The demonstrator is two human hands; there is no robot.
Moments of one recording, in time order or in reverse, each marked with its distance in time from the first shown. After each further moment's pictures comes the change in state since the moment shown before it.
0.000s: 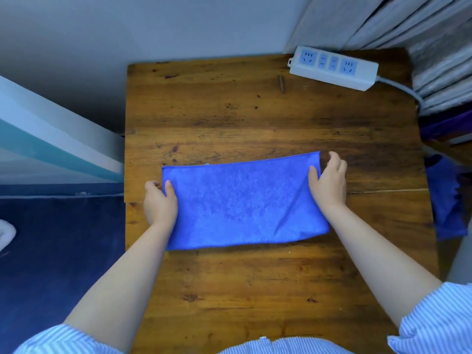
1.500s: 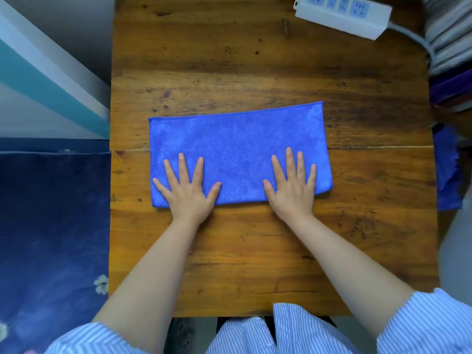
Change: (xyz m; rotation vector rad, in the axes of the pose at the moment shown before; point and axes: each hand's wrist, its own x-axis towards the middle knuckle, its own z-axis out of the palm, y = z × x) left_hand -0.087 -0.063 0.054 0.602 -0.123 0.467; right_hand -0.105 0.043 0.066 -0.438 -0.162 -0.422
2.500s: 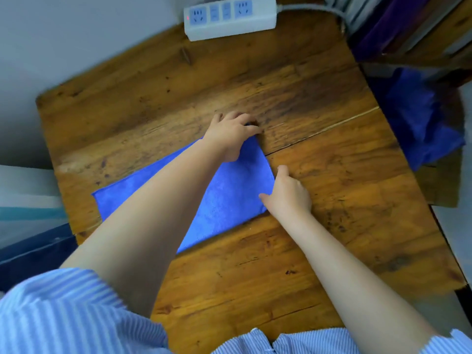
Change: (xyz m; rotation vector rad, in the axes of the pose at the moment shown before) left_hand 0.101 0.228 -0.078 0.499 -0.238 0.956; right_hand 0.008 0.058 -0.055 0.475 -0.175 0.549
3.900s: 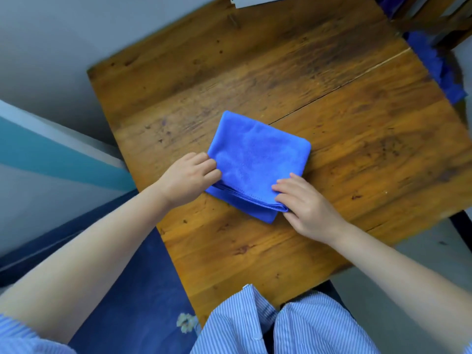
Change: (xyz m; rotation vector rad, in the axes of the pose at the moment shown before) left_hand -0.238 -0.113 0.099 0.274 0.488 0.554; right_hand -0.139 -0.023 0.114 -0.084 0.477 -1.029
